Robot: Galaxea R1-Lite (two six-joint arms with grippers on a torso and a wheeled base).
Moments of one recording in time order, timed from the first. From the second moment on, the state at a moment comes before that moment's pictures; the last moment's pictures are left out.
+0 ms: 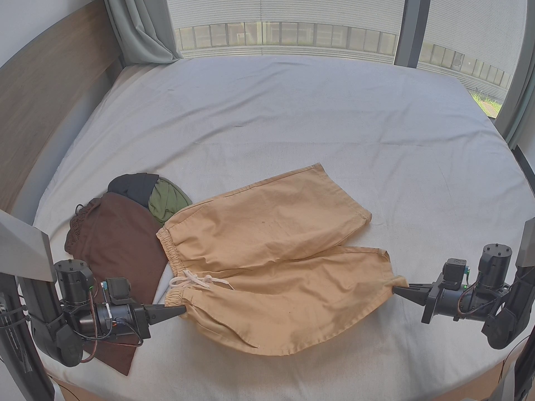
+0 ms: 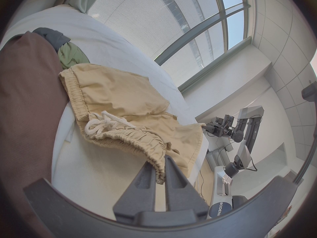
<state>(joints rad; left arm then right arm) -0.06 2.13 -0.10 -1.55 -0.90 -0.26 0.12 2.02 -0.08 -1.54 0.67 0.05</state>
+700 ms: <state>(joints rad) -0.06 2.11 -0.13 -1.55 -0.88 -0.30 0.12 1.95 -0.11 -1.54 0.67 0.10</state>
